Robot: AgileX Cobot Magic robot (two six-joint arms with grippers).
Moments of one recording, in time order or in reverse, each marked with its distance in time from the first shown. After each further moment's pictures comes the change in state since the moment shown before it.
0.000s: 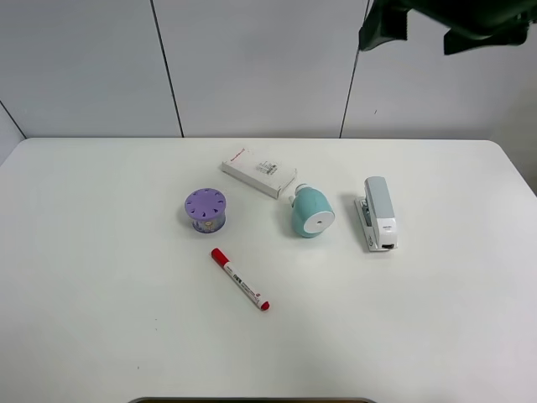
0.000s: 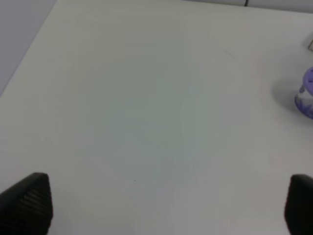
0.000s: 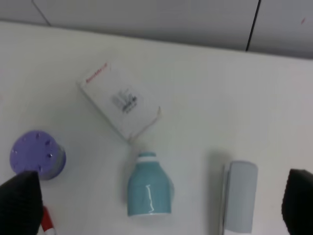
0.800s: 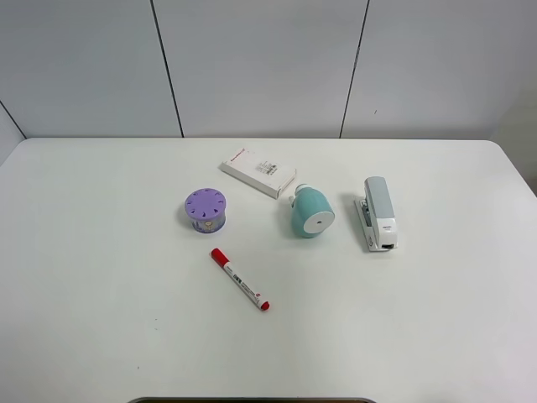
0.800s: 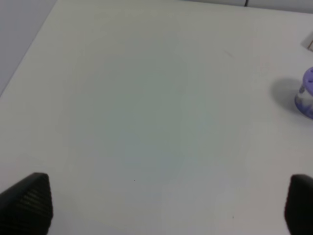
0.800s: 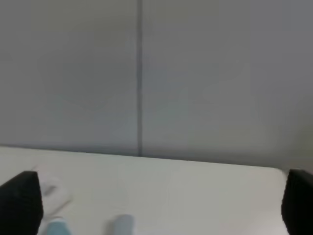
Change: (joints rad) left arm 0.000 0.000 0.000 0.000 0.000 0.000; right arm -0.113 -0.598 -0.001 -0.184 0.173 -0.123
